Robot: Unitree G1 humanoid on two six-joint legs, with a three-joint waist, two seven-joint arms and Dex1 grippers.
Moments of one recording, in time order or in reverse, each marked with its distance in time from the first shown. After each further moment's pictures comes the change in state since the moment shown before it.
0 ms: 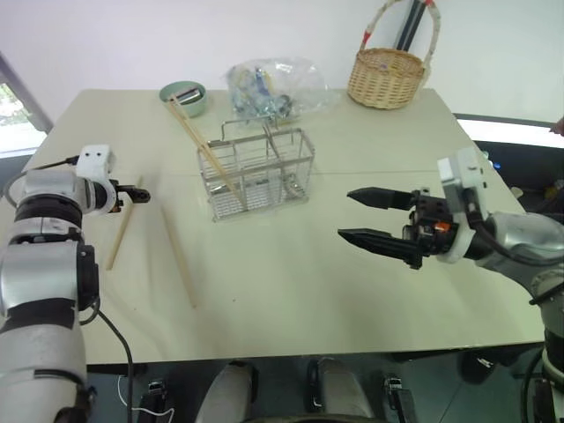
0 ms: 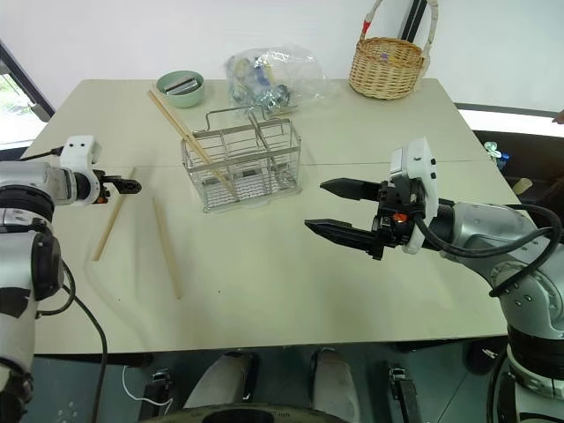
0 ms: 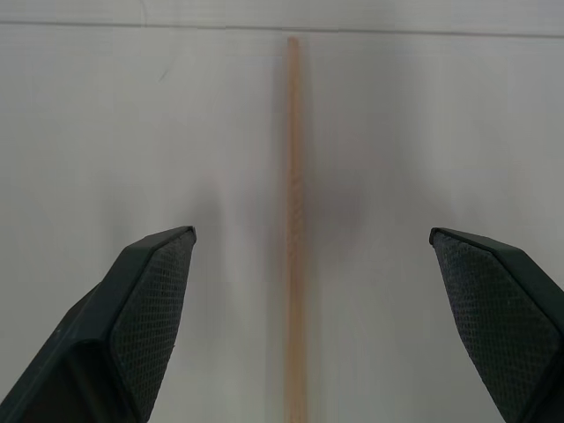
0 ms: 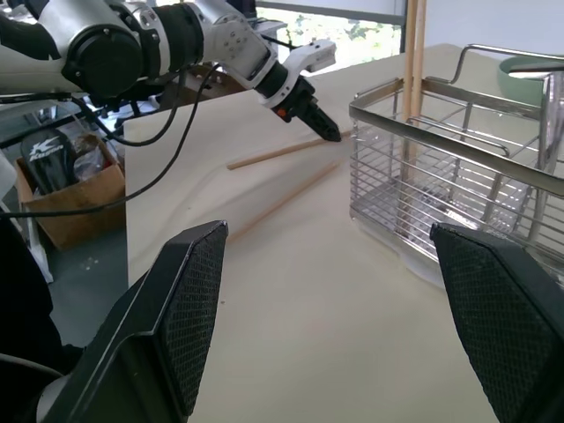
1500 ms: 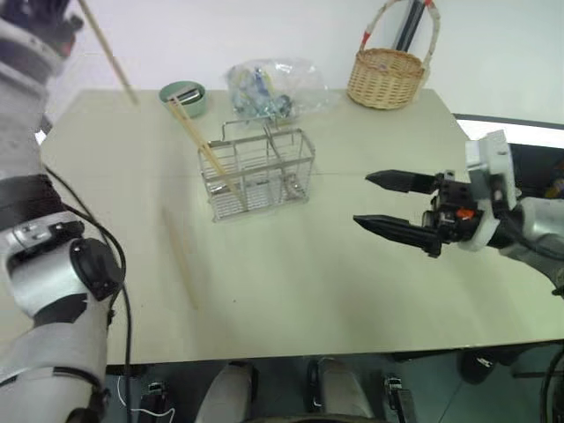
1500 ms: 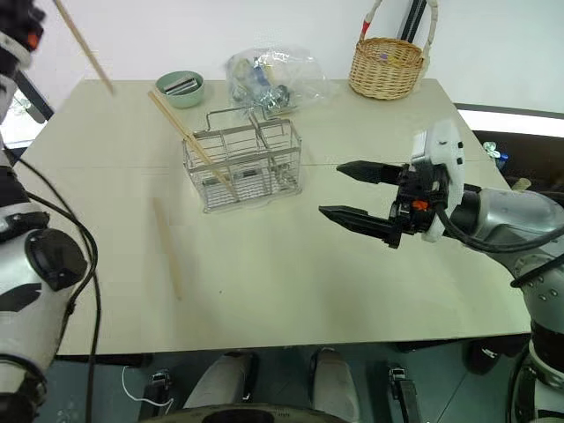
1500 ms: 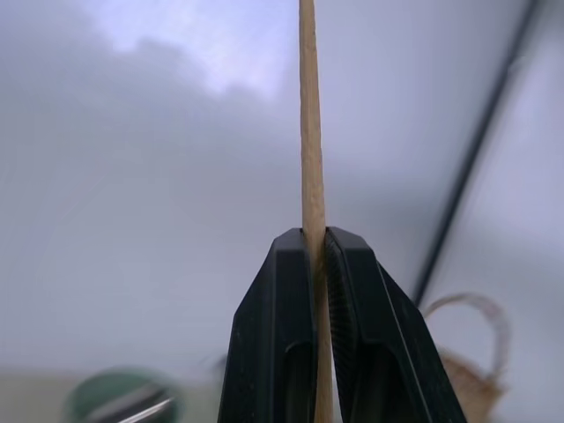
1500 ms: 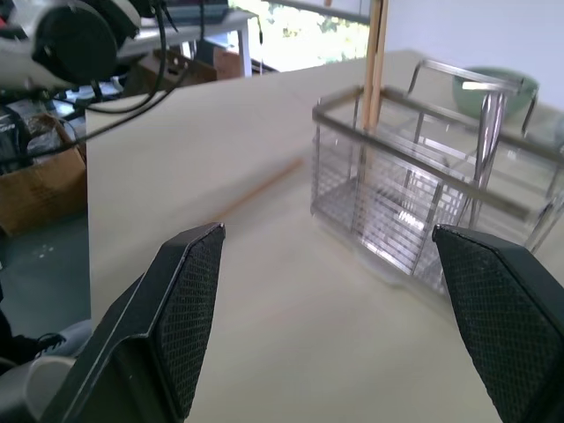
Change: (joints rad) left arm 0.022 -0.143 0.565 -0.928 -0.605 -0.140 0.105; right arm -0.027 -0.087 -0.055 0.026 0.001 -0.049 0.015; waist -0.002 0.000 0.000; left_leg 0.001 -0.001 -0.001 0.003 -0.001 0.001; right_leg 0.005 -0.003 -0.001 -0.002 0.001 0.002
